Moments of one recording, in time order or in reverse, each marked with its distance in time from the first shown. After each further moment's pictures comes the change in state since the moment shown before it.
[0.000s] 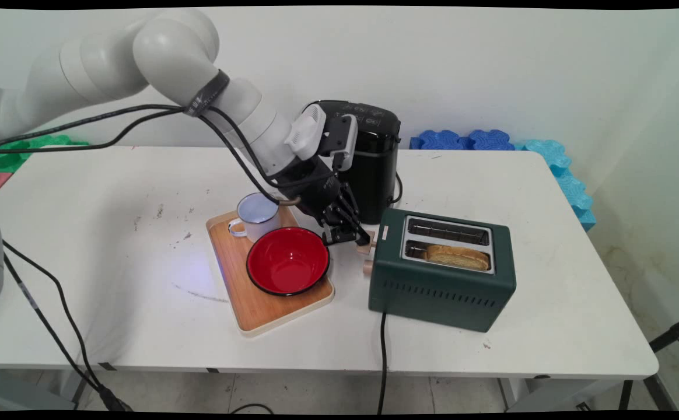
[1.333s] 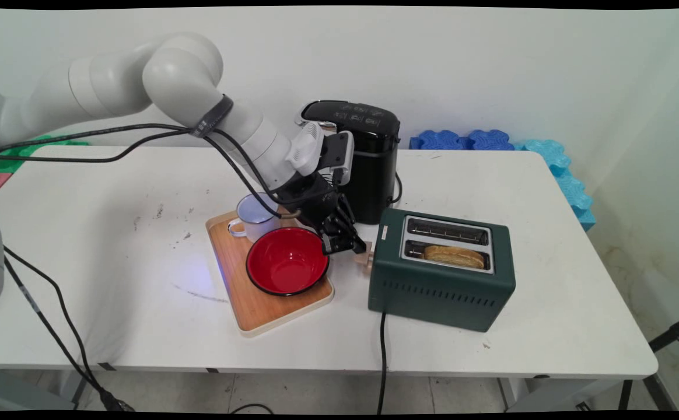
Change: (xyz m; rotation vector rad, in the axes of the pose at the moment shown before) arm -0.019 0.000 0.022 0.010 -0.012 -0.034
